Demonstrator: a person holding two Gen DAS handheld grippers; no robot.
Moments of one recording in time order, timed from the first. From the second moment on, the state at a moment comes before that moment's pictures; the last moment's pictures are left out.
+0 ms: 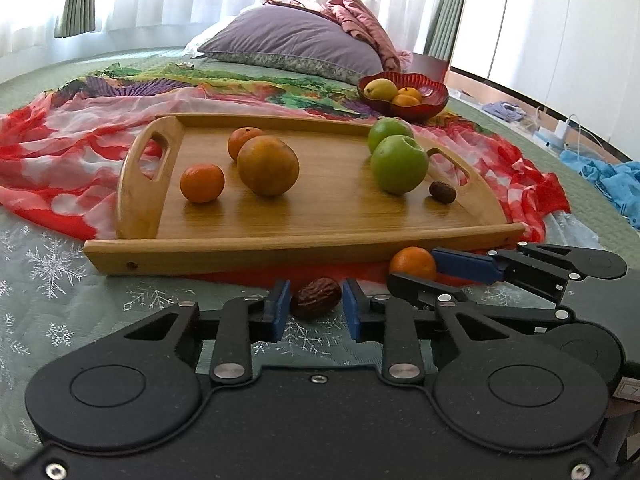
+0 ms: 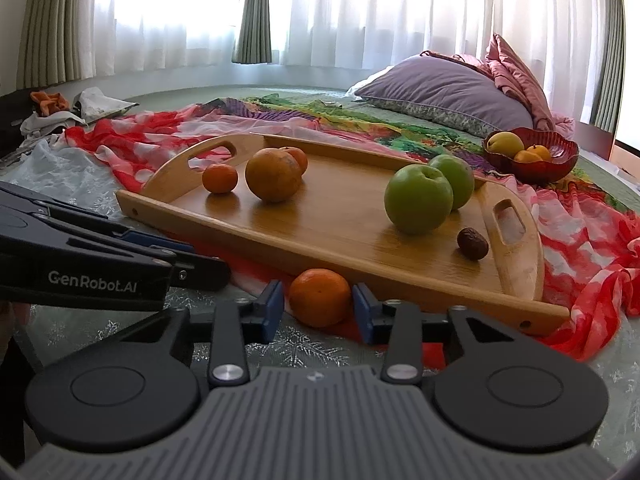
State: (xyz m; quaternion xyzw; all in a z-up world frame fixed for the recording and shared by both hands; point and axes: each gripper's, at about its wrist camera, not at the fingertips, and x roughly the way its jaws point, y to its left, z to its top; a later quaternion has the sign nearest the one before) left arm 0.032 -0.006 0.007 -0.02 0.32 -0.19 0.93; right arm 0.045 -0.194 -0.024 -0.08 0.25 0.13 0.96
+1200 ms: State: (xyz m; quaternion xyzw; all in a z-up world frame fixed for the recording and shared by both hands) left arm 0.034 -0.009 0.011 -0.02 0.31 -0.18 0.94; right arm 0.049 -0.196 -0.027 -0.05 0.25 0.12 0.96
